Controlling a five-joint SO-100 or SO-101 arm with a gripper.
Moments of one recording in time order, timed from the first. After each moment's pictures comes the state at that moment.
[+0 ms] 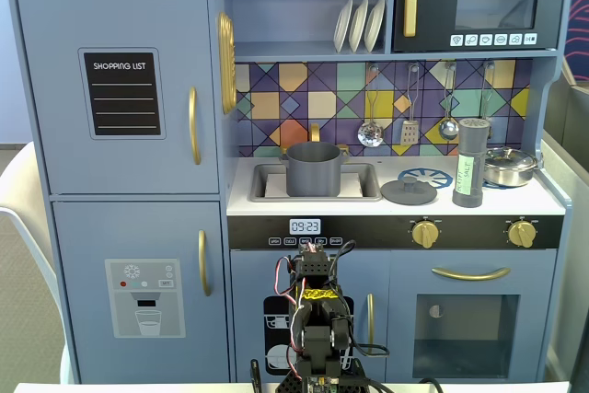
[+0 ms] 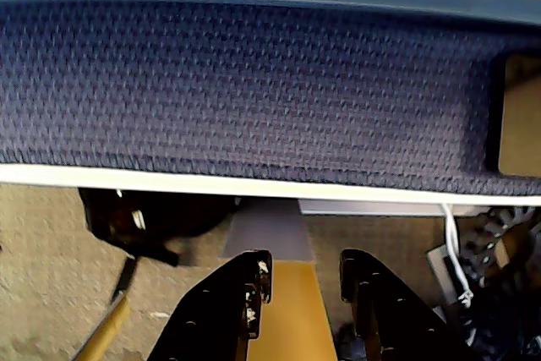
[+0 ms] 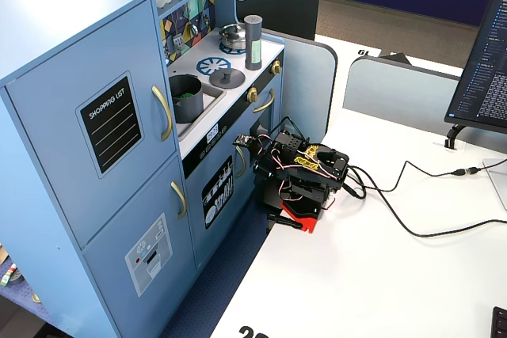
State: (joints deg) arm 5.4 184.1 178.9 75.5 -87.1
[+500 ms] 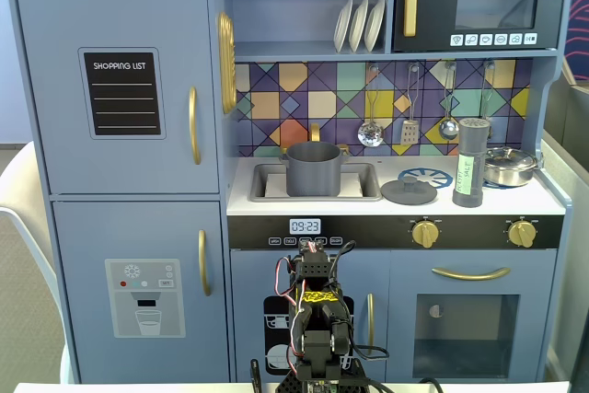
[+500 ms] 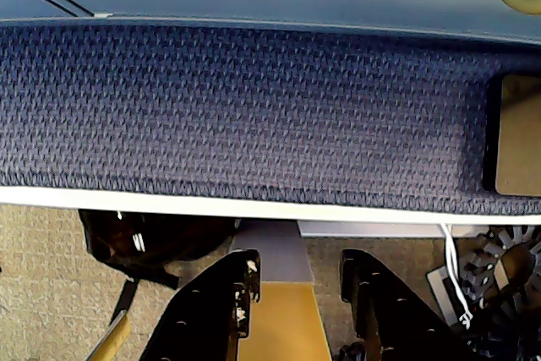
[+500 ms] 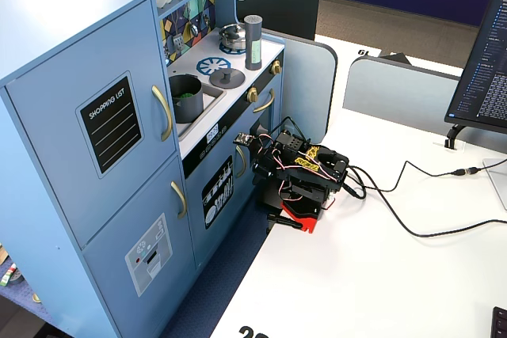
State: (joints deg) arm 5.4 184.2 178.9 75.8 -87.1
